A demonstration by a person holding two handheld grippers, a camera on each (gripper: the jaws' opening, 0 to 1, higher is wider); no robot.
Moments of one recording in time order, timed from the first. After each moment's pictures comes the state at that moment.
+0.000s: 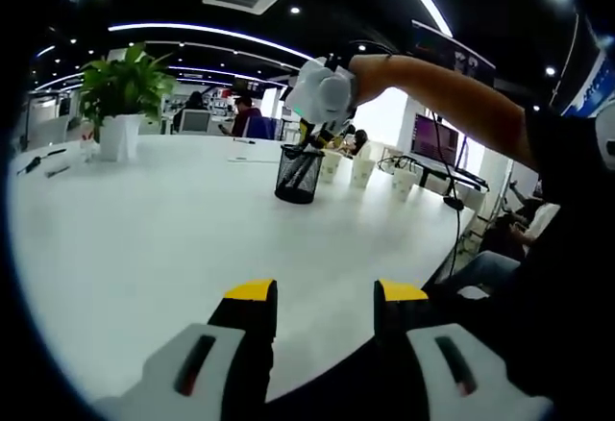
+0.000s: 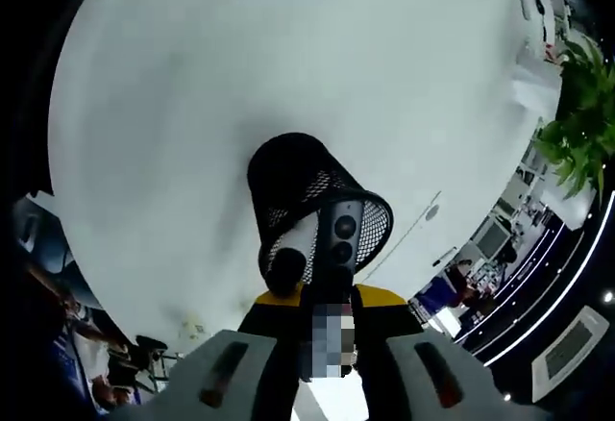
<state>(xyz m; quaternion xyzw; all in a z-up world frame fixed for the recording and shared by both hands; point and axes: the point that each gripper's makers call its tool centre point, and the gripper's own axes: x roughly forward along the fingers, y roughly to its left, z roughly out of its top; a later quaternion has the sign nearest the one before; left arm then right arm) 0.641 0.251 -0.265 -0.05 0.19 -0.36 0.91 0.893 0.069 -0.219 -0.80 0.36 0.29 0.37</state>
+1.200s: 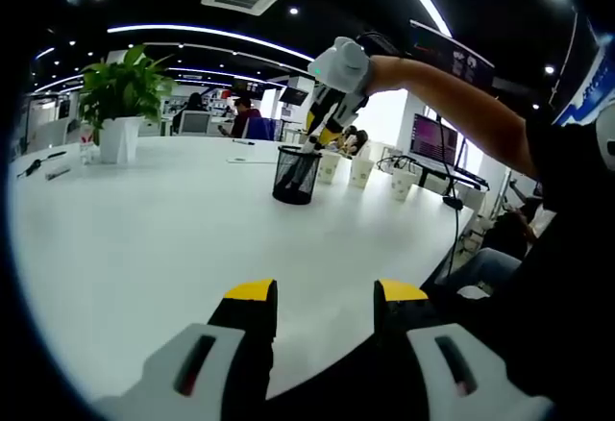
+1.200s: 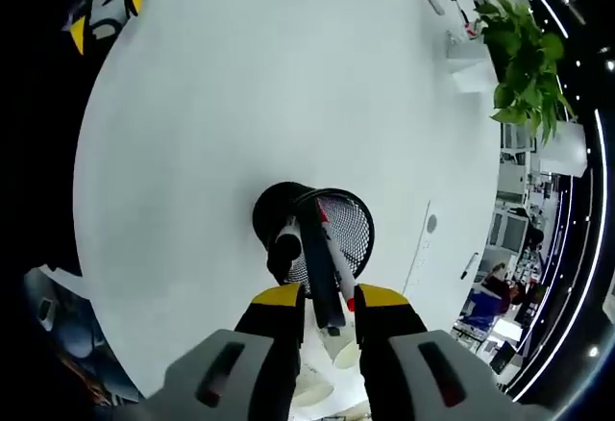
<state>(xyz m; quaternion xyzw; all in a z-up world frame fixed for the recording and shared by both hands) 0.637 0.245 -0.261 -0.05 0.18 -0.36 0.91 0.872 0.077 -0.200 -0.65 0.33 0.38 0.57</state>
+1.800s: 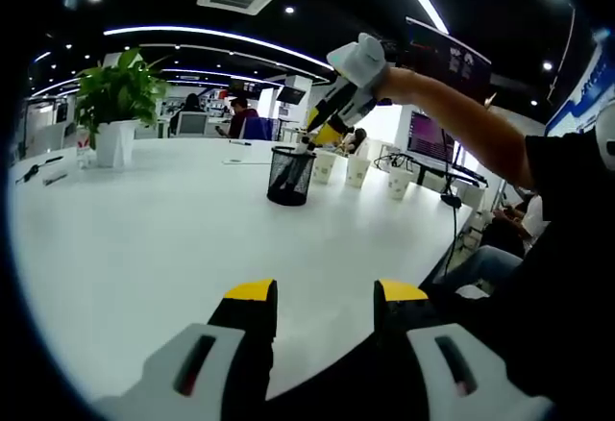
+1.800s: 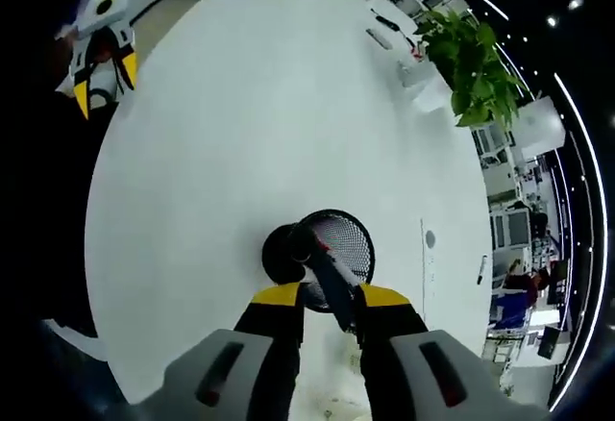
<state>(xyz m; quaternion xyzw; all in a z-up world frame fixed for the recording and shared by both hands) 0.637 0.238 -0.259 -0.04 0.19 -0.36 0.91 0.856 0.077 -0.198 -0.53 0.27 0.41 0.68</state>
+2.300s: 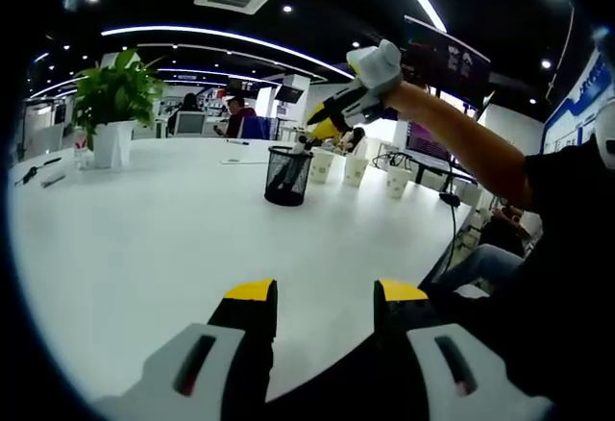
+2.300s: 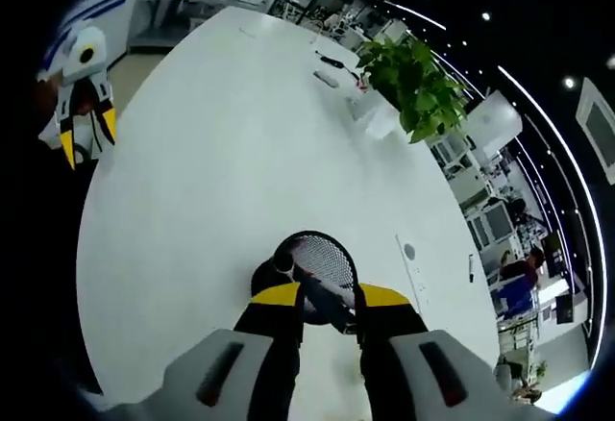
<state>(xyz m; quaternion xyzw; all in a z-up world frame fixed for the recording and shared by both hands) 0.637 0.236 -0.258 -0.04 0.19 -0.37 0.91 0.859 0.078 -0.179 -0.44 0.20 0.39 0.78</state>
